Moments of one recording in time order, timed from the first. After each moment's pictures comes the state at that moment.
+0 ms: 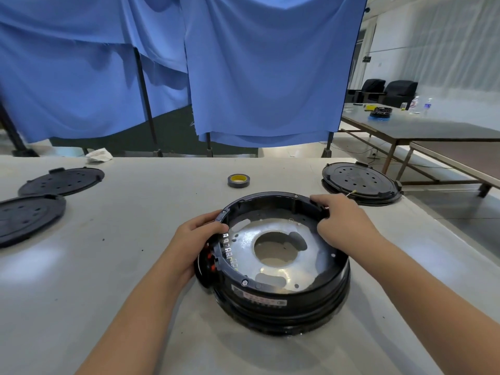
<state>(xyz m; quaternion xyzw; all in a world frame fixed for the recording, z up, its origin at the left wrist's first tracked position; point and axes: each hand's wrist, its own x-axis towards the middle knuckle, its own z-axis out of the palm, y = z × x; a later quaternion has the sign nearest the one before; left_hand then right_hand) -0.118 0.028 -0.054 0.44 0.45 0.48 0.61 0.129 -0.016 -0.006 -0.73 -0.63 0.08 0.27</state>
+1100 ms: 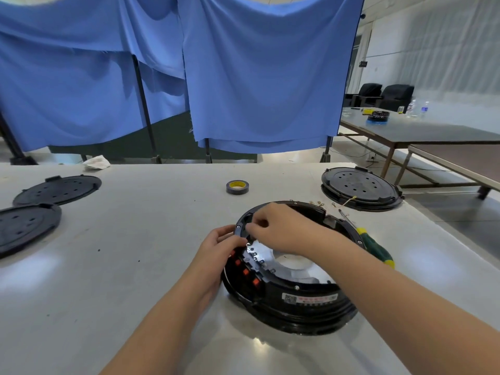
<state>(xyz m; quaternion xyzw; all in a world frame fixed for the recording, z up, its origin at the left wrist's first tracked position) -0.084 0.027 -0.072 0.43 0.44 0.48 0.62 0.066 0.024 -0.006 -0.59 -0.77 0.16 0.18</state>
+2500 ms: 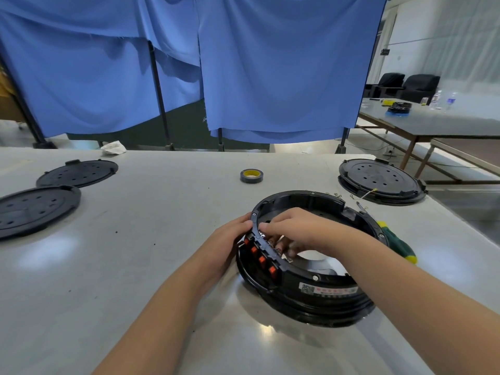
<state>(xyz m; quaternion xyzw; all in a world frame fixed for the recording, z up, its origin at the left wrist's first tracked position) -0.100 0.041 -0.084 0.55 0.30 0.38 0.68 0.068 0.026 -0.026 -0.58 -0.62 0.48 0.23</state>
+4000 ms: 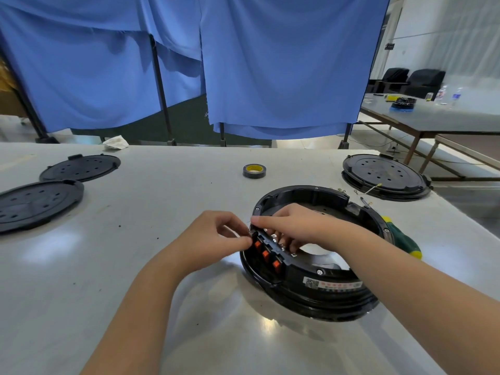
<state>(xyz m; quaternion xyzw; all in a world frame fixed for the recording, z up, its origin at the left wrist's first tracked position) -0.132 0.015 -0.043 0.71 0.51 0.29 0.38 0.064 0.034 -0.035 -0.59 -0.63 0.45 0.21</state>
